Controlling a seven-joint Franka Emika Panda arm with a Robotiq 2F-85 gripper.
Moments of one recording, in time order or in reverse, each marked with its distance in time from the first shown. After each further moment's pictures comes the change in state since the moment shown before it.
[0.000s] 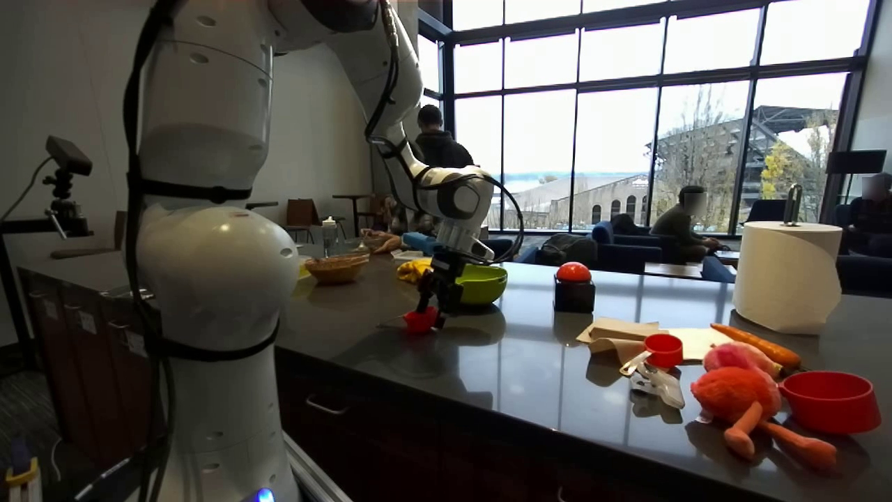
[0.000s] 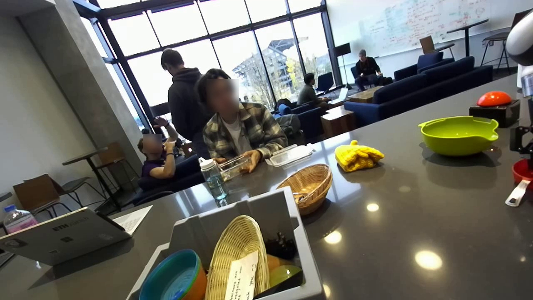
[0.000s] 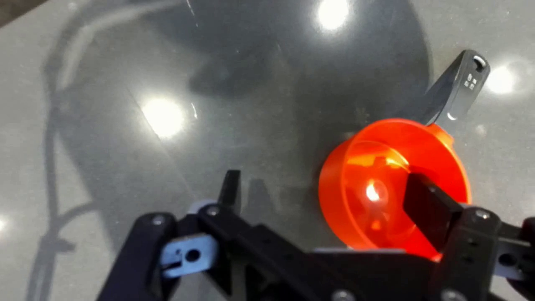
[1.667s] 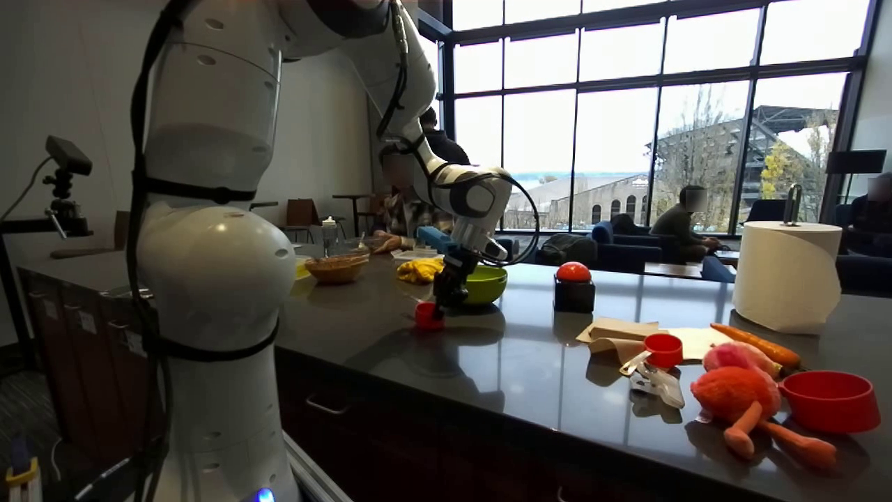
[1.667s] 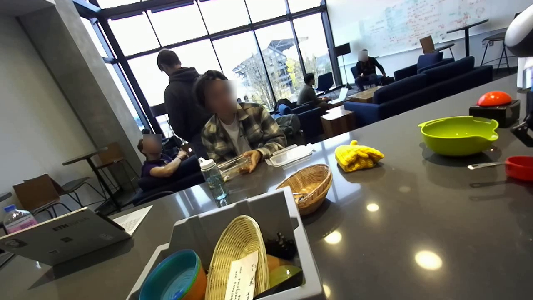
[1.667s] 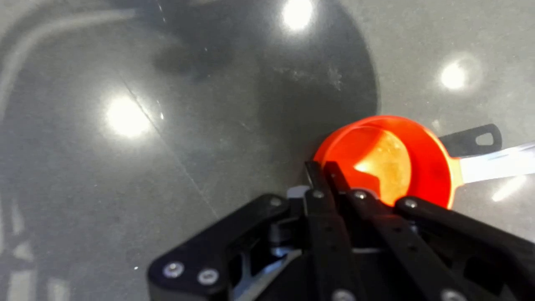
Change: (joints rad) arm -0.041 0.039 -0.010 0.071 0.094 -0.021 -0.090
